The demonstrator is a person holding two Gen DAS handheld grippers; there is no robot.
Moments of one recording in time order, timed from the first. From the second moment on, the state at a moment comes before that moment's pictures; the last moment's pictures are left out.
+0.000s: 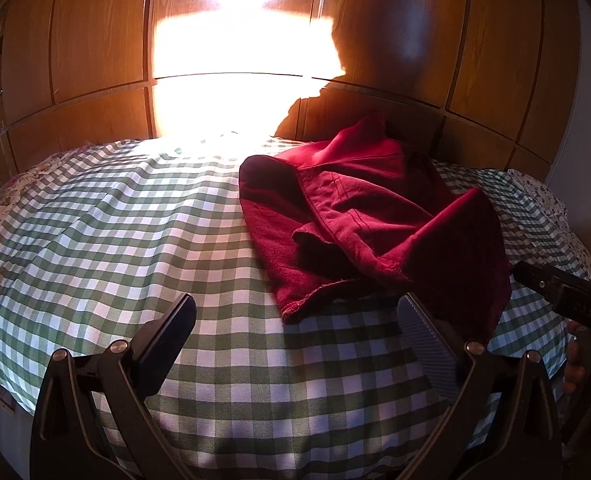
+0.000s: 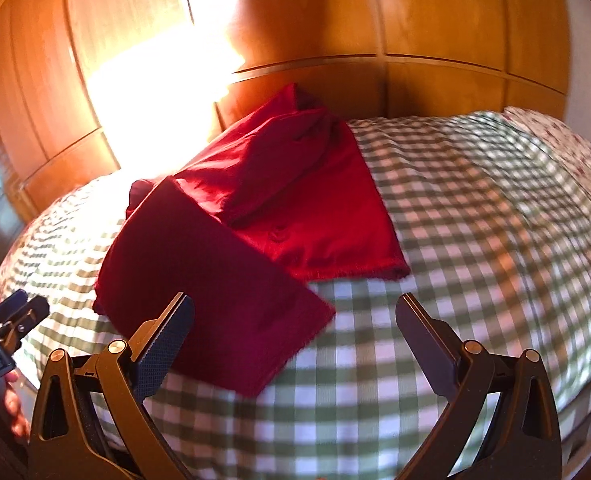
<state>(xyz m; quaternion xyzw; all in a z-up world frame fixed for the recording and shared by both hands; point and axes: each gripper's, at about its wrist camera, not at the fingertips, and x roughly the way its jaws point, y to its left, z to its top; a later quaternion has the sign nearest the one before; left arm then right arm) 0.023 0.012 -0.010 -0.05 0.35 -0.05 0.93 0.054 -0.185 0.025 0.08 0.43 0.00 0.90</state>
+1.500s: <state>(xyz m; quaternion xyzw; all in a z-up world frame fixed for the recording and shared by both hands) 0.176 0.095 0.066 -0.11 0.37 -0.14 0.91 0.072 -0.219 -0.003 0.17 0.47 0.08 0.86</state>
